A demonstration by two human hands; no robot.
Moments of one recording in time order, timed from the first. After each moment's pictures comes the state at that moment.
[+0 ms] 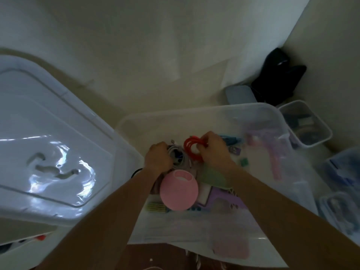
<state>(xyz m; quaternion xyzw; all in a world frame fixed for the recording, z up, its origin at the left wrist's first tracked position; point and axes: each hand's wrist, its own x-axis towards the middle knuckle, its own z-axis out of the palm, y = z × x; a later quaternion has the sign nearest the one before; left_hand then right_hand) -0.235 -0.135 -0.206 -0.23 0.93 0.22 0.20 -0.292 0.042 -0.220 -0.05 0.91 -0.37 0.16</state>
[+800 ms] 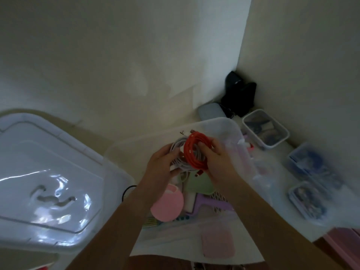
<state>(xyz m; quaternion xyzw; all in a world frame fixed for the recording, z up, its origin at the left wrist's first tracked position) -0.214 -0.034 -0.071 -0.23 0.63 0.73 0.09 -0.248 0.106 -0.111 0.14 0.56 -0.80 0.16</state>
